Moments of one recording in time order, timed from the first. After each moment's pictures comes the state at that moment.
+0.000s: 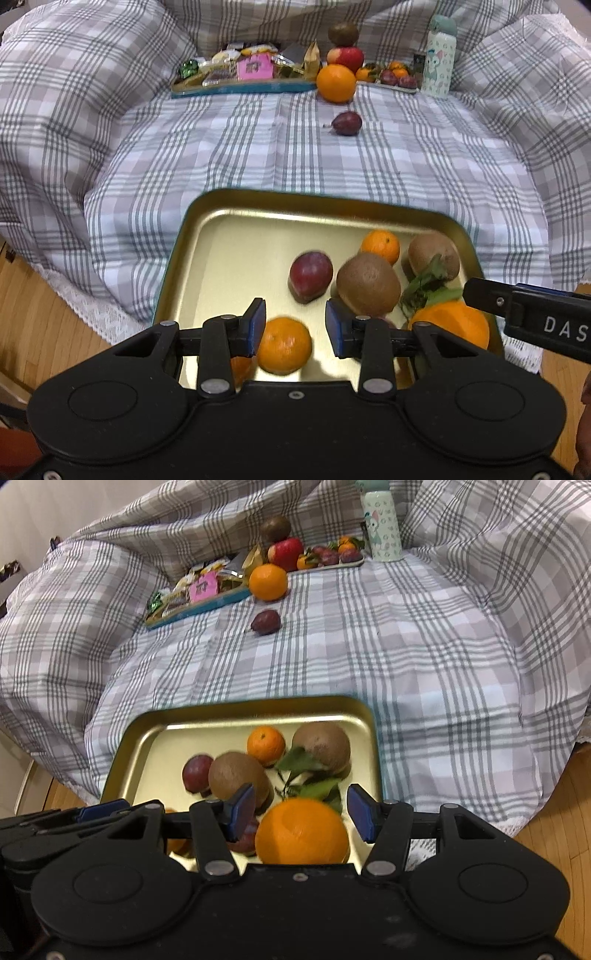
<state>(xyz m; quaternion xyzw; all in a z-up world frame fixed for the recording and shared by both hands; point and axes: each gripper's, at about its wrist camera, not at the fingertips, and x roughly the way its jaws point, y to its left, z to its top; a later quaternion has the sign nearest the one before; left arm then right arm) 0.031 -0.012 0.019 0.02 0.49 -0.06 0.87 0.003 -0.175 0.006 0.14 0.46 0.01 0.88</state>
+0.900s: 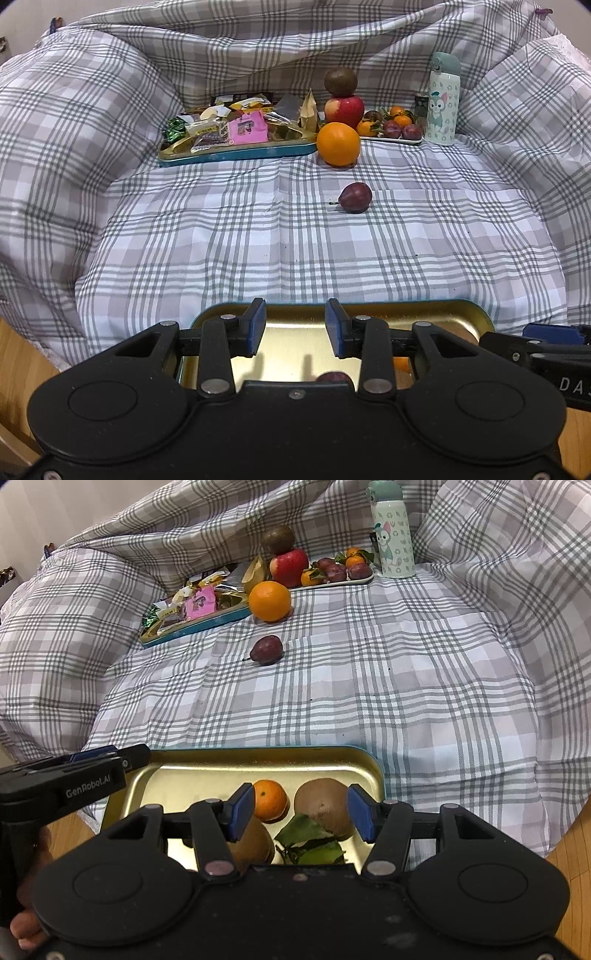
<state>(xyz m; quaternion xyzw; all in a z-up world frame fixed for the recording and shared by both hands) 0.105 -0.015 0.029 0.05 0.43 -0.07 0.90 0.058 -0.180 0.009 0.14 0.47 0.01 0.87</state>
